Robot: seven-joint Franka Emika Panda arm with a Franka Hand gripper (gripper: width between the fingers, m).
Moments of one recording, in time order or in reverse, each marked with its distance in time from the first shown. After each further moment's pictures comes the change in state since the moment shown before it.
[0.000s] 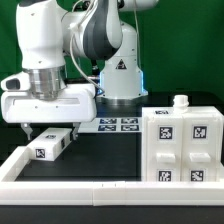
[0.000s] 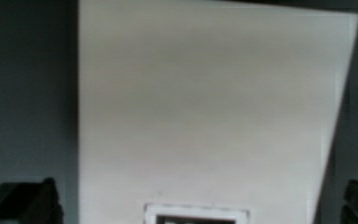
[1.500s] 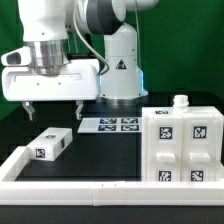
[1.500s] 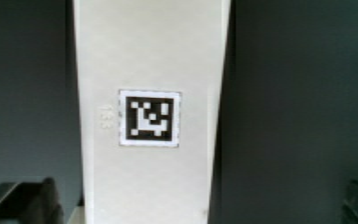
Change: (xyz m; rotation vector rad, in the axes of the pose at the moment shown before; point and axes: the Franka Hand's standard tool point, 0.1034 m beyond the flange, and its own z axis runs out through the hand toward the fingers) arm 0.014 -0.016 -0.058 0.015 0.034 0.033
